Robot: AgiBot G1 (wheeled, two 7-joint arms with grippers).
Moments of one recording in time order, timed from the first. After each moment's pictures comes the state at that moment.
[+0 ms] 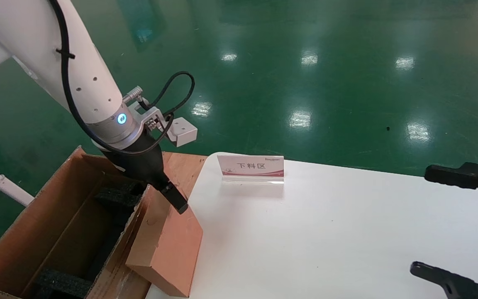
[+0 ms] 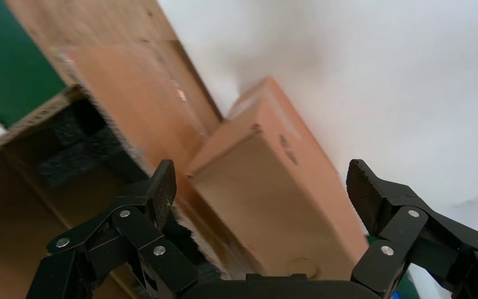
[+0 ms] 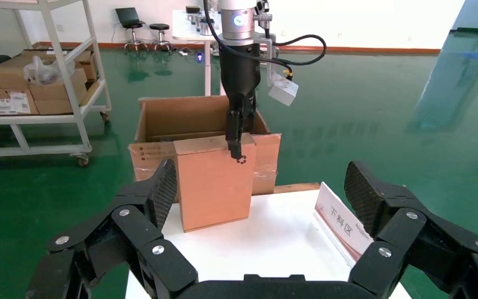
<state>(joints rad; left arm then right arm) -2.20 0.91 1.75 -1.16 1.52 1.51 -1.58 1.08 -0.61 -0.29 1.28 -0.73 -1.49 0.18</state>
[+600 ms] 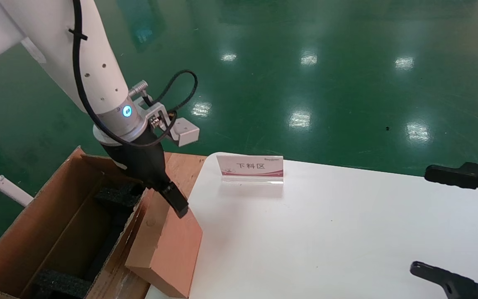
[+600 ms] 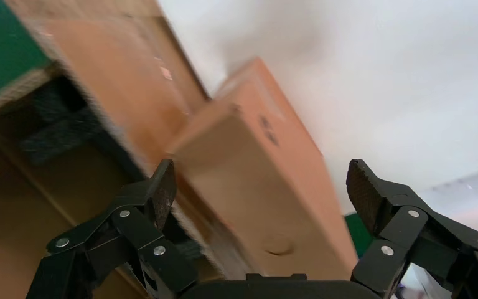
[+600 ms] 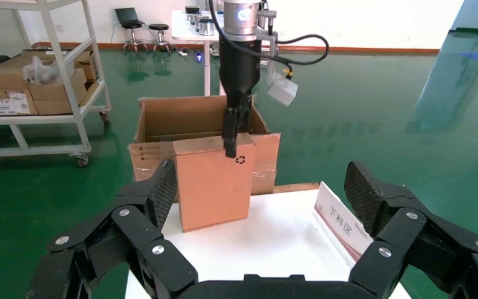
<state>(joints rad) -2.22 0.98 1.79 -1.09 1.44 1.57 -1.59 1.08 -0.61 -0.29 1.28 -0.73 -1.49 0.18</state>
